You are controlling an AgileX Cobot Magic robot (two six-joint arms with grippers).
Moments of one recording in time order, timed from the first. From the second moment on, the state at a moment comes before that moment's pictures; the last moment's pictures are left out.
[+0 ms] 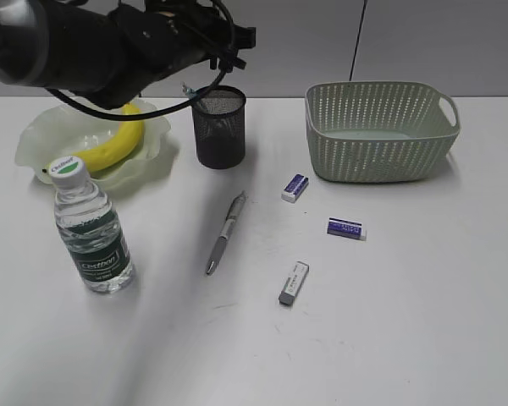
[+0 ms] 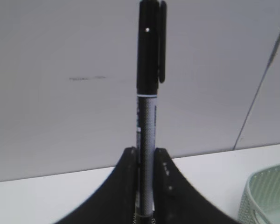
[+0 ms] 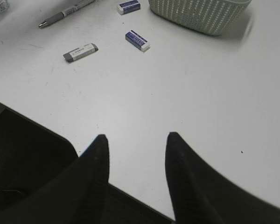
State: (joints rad) left arm -0.59 2.03 -1.43 -0.84 -0.39 0.64; right arm 0.53 0.13 -0.51 -0.03 1.04 -0.04
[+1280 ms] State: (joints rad) left arm -0.57 2.20 -1.44 -0.74 -0.42 0.48; right arm 0.53 0.13 -0.51 -0.03 1.04 -0.04
